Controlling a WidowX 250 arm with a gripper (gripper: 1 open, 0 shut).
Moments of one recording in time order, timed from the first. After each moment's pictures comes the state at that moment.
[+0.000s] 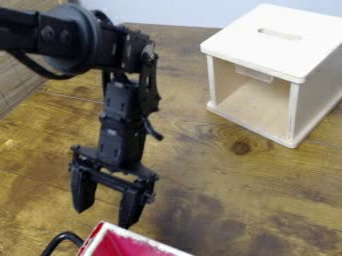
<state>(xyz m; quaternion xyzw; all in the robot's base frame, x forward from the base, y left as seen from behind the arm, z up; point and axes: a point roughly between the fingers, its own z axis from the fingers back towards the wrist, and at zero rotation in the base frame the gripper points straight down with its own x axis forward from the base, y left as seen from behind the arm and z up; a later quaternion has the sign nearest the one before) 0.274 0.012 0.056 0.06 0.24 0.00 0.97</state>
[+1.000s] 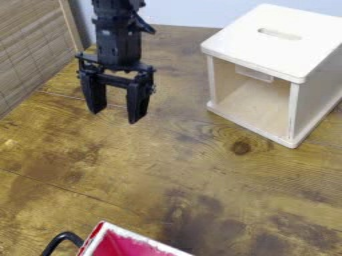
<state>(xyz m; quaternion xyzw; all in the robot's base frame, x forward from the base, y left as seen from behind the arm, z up) 0.368 0.043 0.116 0.03 0.11 0.01 0.99</state>
